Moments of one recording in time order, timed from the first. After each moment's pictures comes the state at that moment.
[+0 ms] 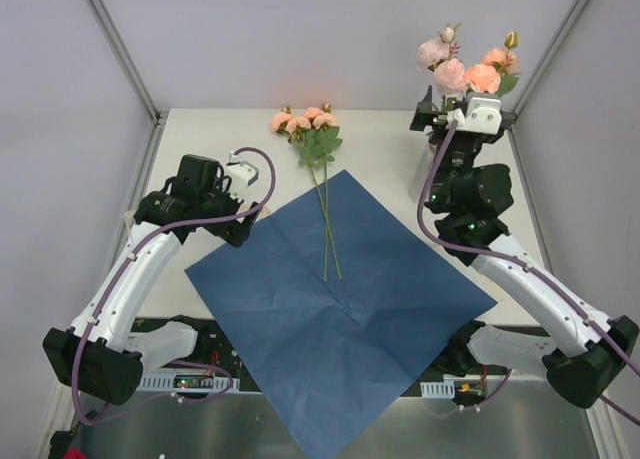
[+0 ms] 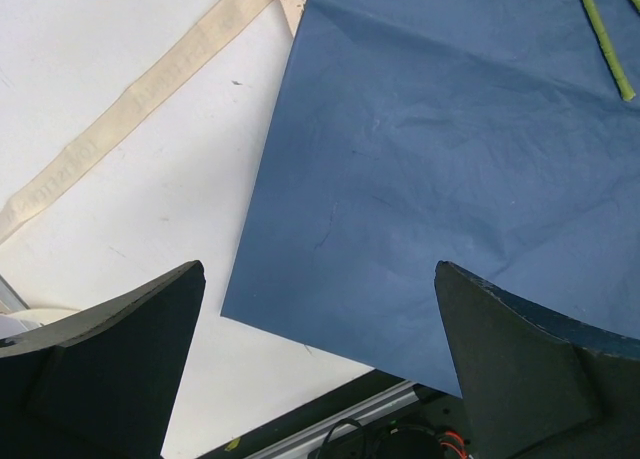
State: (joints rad) left arm -0.30 1.09 1.12 -0.96 0.13 0.26; right arm 0.66 1.13 1.09 0.68 0.74 -0.48
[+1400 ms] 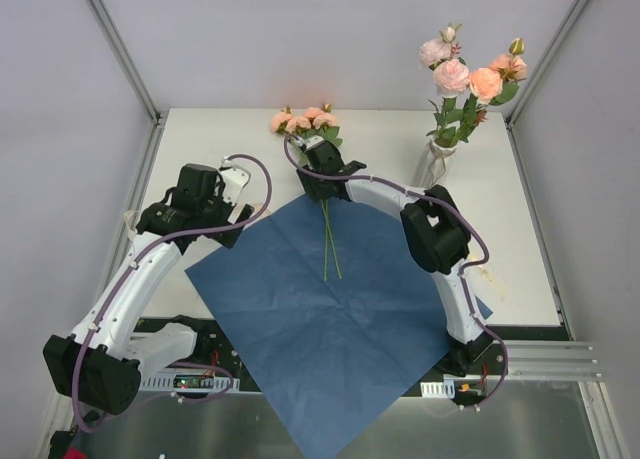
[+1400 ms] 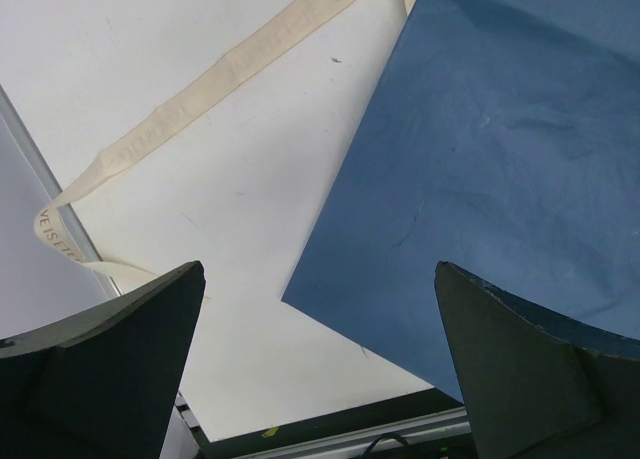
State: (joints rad) left arm -0.29 1.03 1.01 -0.86 -0.08 0.29; right arm 0.73 2.19 1.71 -0.37 0.22 0.12
